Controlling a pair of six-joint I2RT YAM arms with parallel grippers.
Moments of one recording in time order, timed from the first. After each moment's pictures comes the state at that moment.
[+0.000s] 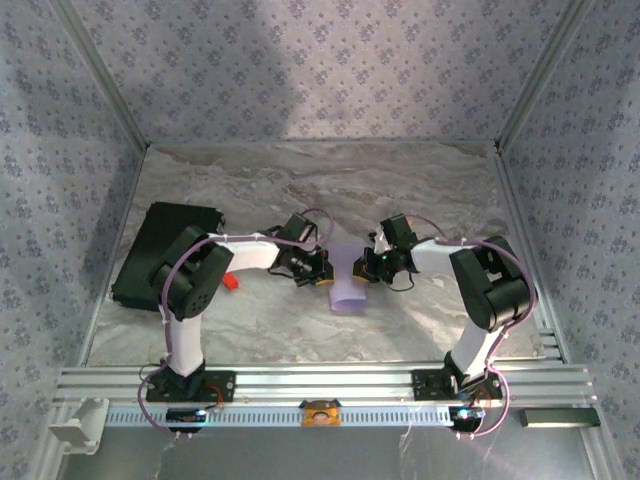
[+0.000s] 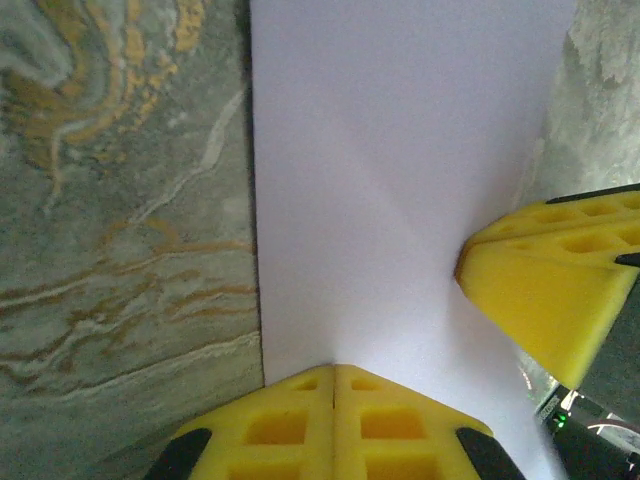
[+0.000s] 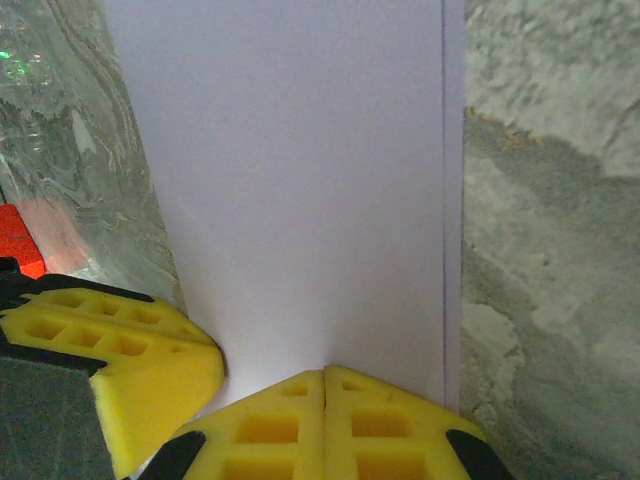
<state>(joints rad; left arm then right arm) -0.69 1.92 1.05 -0.20 0.56 -0.83 0.40 1.73 0.77 -0.13 -0.59 0.67</state>
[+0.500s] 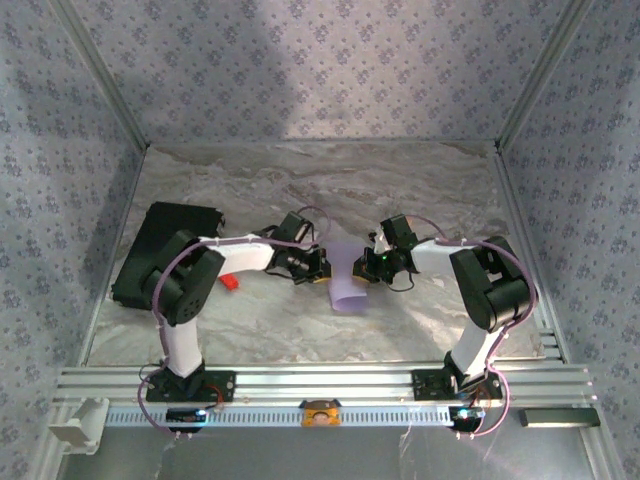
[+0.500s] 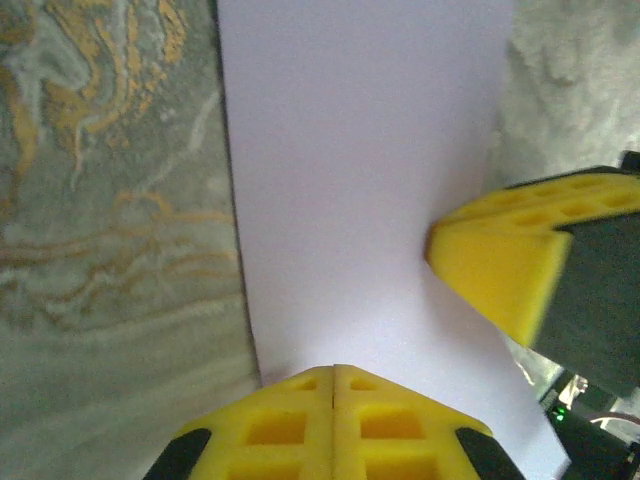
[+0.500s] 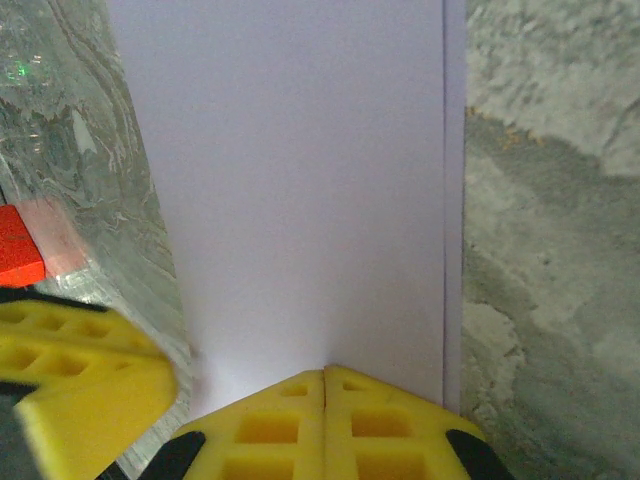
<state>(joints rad) -0.69 1.84 0.99 -0.16 0.55 -0.84 0.40 1.72 0.77 -0.13 -0.59 0.67</state>
